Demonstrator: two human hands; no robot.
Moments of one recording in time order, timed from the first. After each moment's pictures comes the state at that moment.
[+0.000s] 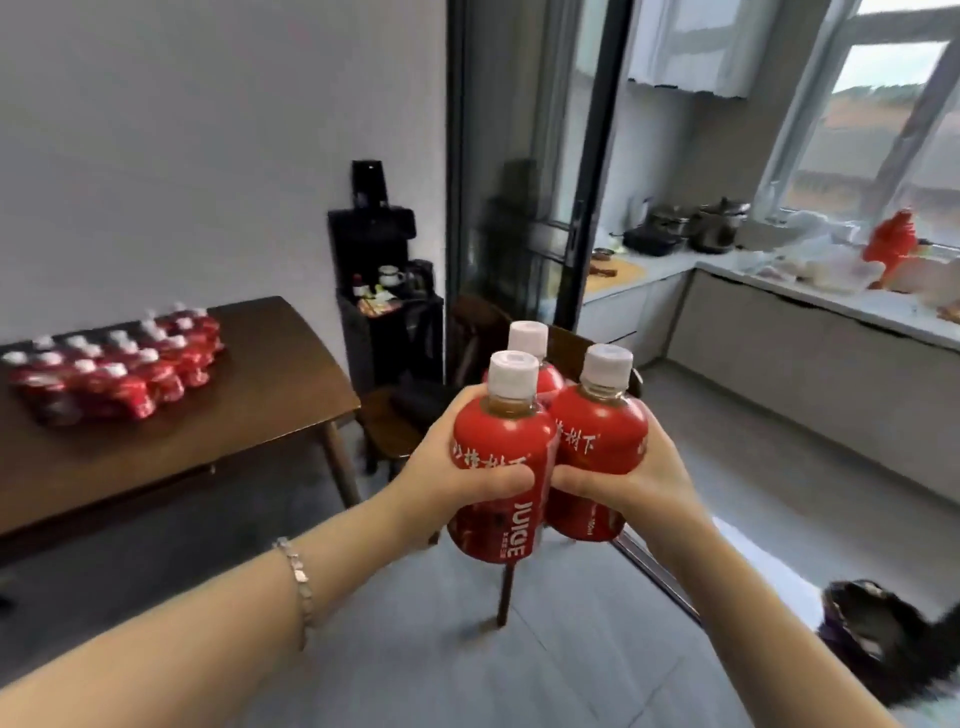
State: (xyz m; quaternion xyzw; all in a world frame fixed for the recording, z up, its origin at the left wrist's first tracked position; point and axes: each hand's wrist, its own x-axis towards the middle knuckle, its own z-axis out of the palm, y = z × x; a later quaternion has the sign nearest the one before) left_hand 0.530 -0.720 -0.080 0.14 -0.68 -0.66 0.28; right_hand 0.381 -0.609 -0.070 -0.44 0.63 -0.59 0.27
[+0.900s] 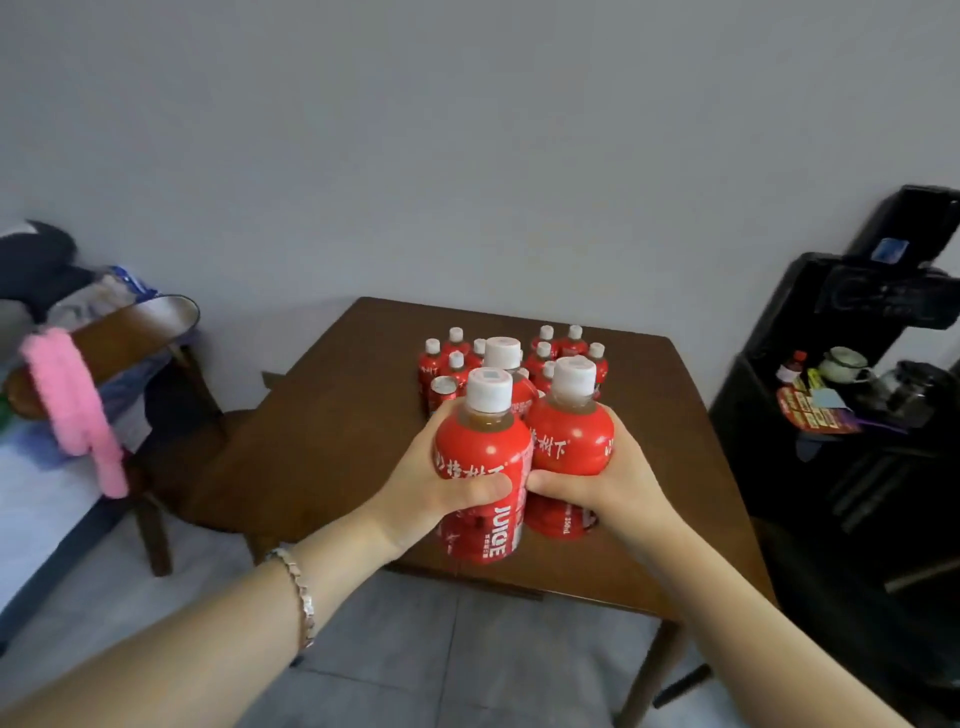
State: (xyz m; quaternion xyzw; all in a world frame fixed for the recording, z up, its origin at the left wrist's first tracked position) left_hand 0.877 -1.172 -0.137 0.43 -0.53 -0.53 0.50; right_hand 0.690 -1.222 -0.138 -0.66 0.40 -0.39 0.51
